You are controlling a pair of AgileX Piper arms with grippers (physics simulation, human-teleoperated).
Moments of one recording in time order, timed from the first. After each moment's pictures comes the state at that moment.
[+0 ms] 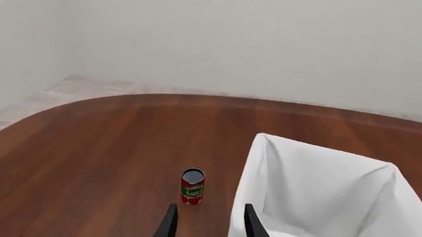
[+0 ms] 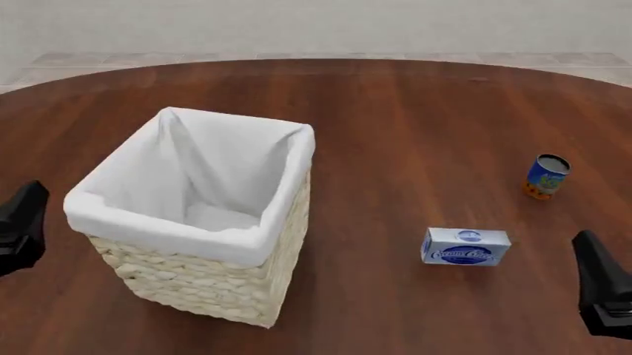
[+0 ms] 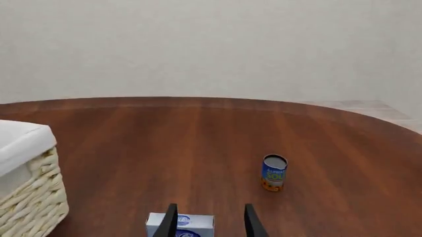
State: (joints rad) left arm 0.08 0.36 -0.14 -0.16 -0.09; right arm 0.00 0.00 -0.01 0.01 0.00
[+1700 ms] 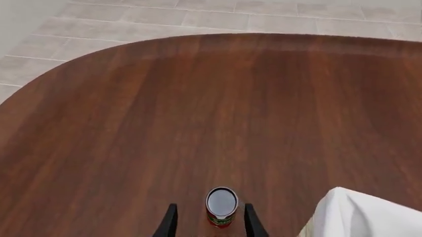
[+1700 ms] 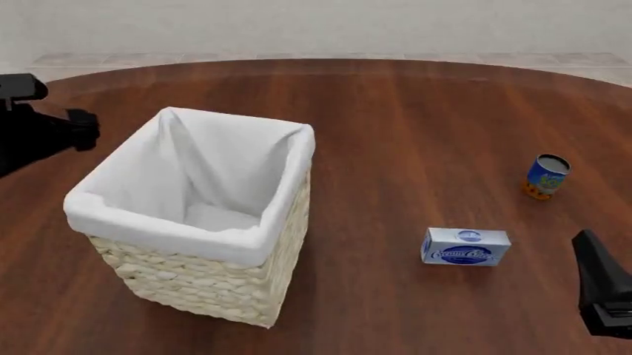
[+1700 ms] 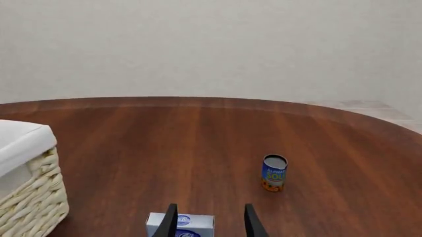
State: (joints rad) left arm 0.17 1.35 -0.74 -0.15 0.02; right arm 0.00 0.00 -0.01 0.01 0.00
